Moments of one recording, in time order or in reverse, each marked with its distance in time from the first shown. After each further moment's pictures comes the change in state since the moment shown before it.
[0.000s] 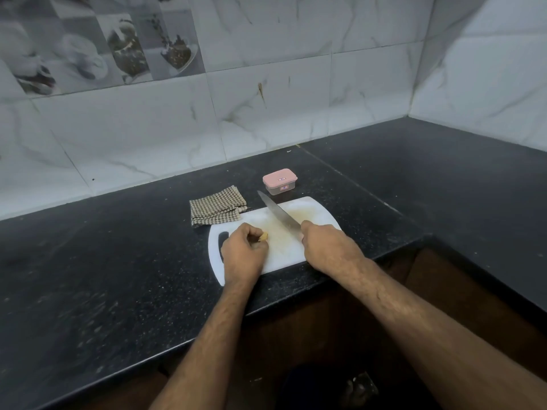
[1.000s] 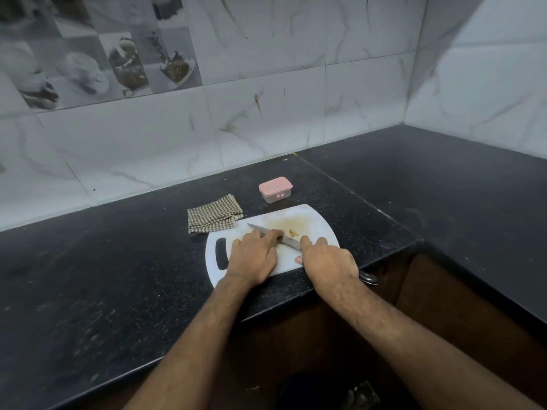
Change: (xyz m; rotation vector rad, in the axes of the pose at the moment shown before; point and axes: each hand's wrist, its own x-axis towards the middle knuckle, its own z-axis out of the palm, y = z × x) left_hand 0.014 0.019 0.008 0.784 -0.419 0.367; right_hand 0.000 0.016 0.030 -0.292 0.077 -0.016
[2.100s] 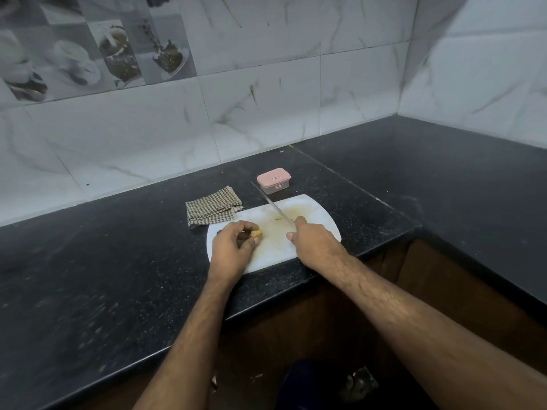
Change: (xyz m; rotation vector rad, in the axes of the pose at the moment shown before) left_hand -0.021 -0.041 0.009 -0.755 0.353 -0.100; right_hand 0.011 -0.017 -0.014 0.437 -0.053 0.045
